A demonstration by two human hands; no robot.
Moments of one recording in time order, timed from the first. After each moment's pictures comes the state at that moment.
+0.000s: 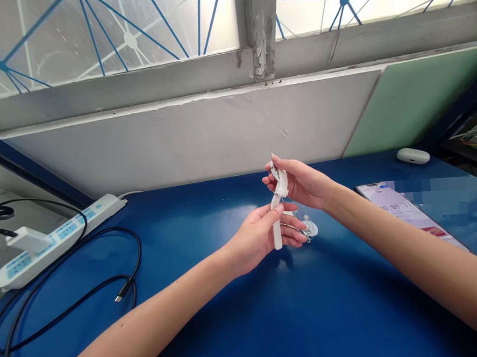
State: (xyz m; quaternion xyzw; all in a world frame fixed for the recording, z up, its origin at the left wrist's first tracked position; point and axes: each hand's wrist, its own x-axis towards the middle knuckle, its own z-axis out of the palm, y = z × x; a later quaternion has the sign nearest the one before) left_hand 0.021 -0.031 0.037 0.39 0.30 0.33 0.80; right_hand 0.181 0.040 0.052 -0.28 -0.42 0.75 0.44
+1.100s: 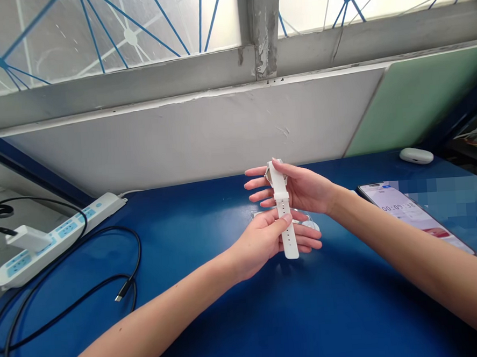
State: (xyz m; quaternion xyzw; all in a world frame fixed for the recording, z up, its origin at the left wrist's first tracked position) left_hand 0.024 -0.037 0.040 0.42 0.31 0.30 0.80; right_hand 0.178 0.030 0.059 -0.21 -0.45 0.80 0.33
